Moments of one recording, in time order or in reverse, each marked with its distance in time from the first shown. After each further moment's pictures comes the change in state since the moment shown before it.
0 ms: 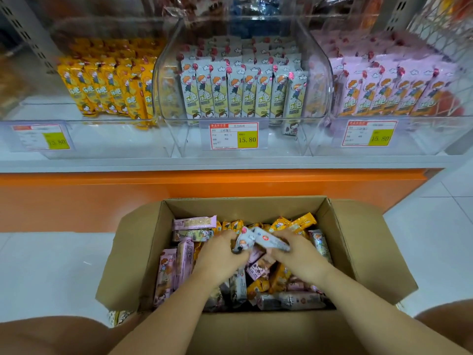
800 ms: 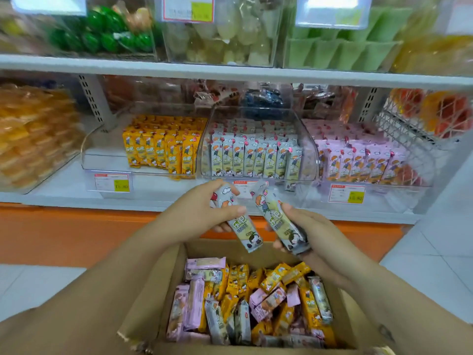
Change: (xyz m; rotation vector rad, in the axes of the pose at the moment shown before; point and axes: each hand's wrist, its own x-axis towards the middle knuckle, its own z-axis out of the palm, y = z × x) left_hand -0.071 0.095 -0.205 -0.404 0.054 0.257; right_hand -0.101 -0.149 -0.070 0.827 -0.003 -0.183
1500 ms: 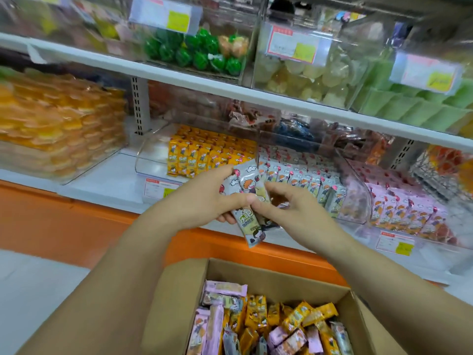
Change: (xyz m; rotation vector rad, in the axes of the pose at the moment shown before) left_hand -0.014 -0.014 -0.099 0.112 0.112 0.097; right_hand 0.062 -0.047 0.113 -0.896 -0.112 -0.590
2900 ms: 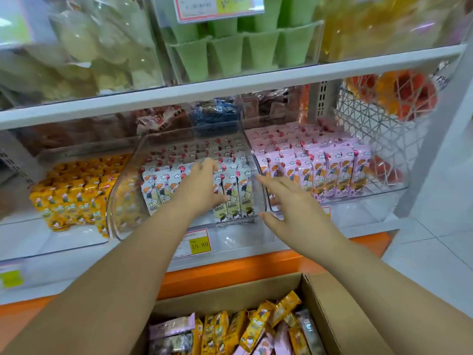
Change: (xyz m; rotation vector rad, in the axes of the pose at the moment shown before) left_hand 0.214 0.034 0.174 0.660 -0.020 0.002; right_hand -0.048 0.183 -0.125 -0.339 0.312 0.131
